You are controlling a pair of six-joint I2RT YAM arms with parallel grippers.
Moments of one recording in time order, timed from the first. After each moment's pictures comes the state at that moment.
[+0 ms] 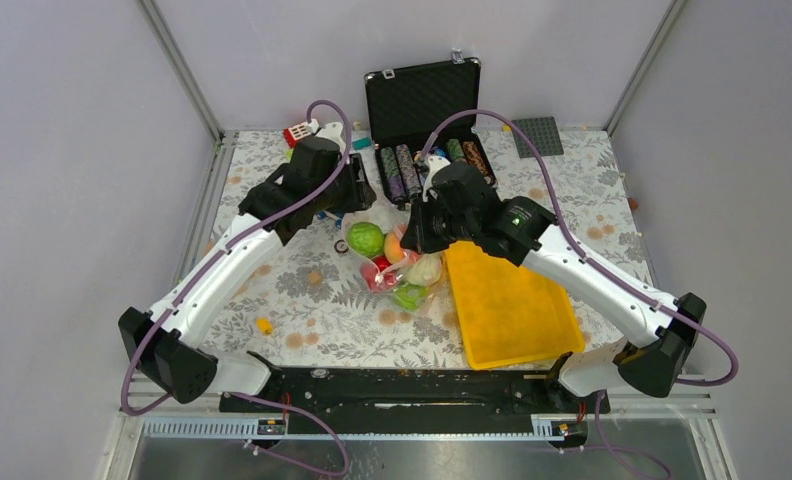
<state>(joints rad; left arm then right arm) -0.56 1.35 1.41 -0.66 -0.05 -0.51 0.87 1.40 1.47 -0.74 -0.07 0.53</state>
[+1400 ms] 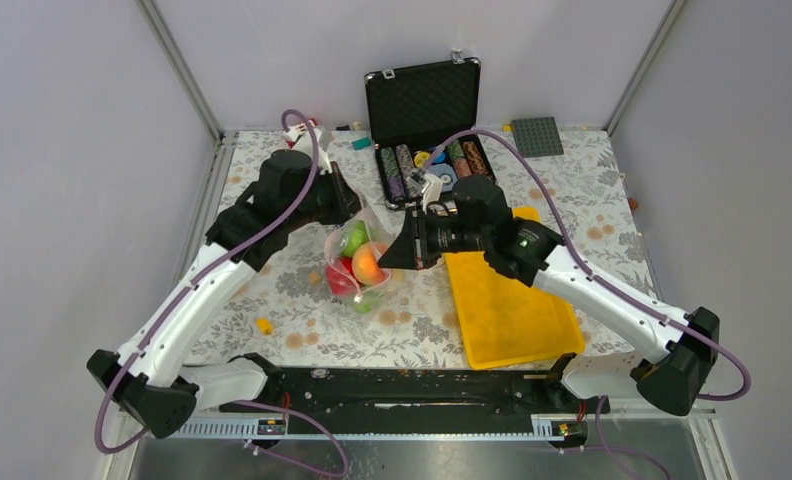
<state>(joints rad) -0.56 1.13 1.30 -0.65 0.01 -0.59 0.84 1.28 1.23 -0.36 -0.52 0.67</state>
